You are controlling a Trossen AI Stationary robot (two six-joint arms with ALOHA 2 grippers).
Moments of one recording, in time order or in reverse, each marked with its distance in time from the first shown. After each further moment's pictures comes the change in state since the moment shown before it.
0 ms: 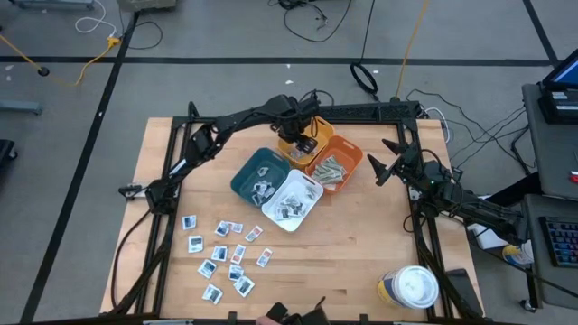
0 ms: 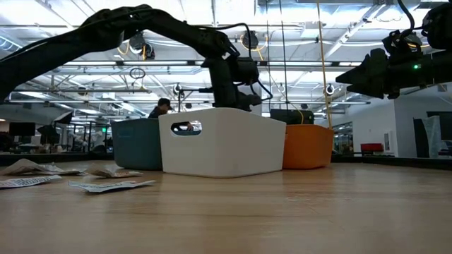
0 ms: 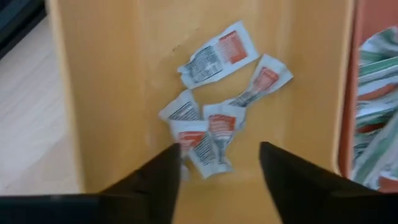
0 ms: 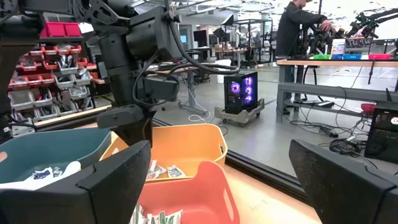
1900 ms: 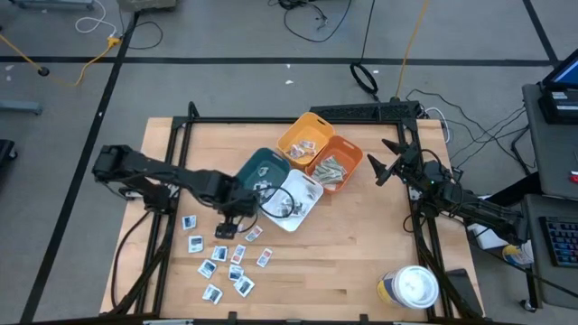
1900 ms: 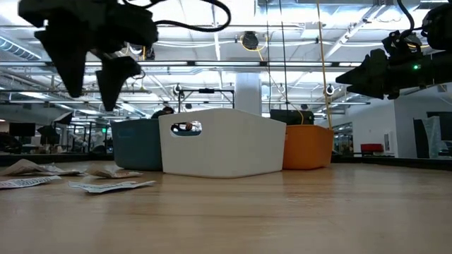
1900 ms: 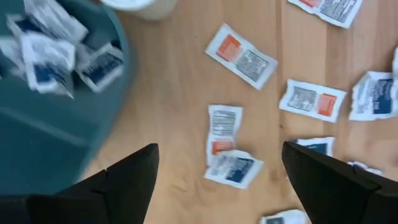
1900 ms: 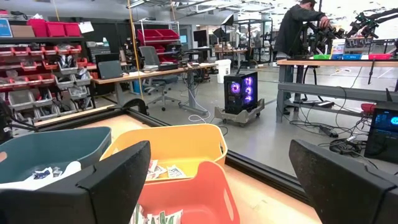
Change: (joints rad) left arm -0.640 -0.926 -1.175 0.153 -0.010 0.332; right arm 0.000 0.000 0.000 0.000 0.000 0.000
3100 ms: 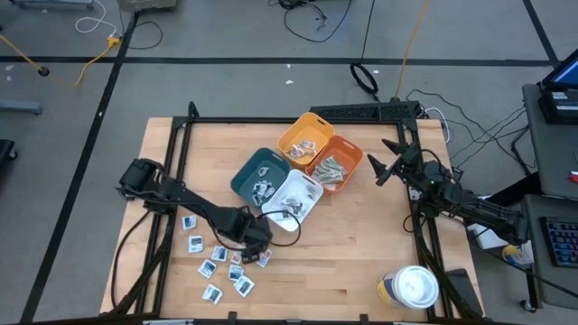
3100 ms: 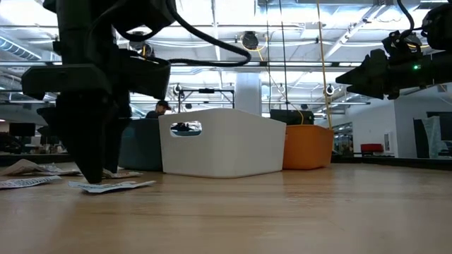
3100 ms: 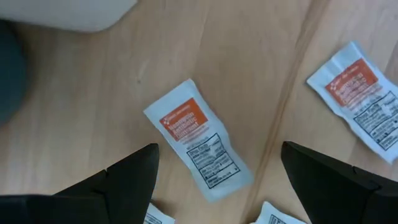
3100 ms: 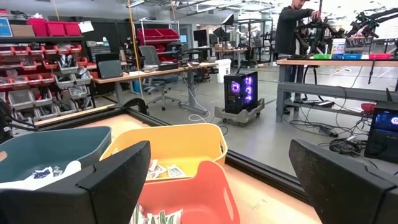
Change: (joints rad) left arm -0.201 0.298 -0.067 0.409 -0.149 -0.547; right arm 0.000 0.000 0.000 -0.002 0.000 0.000
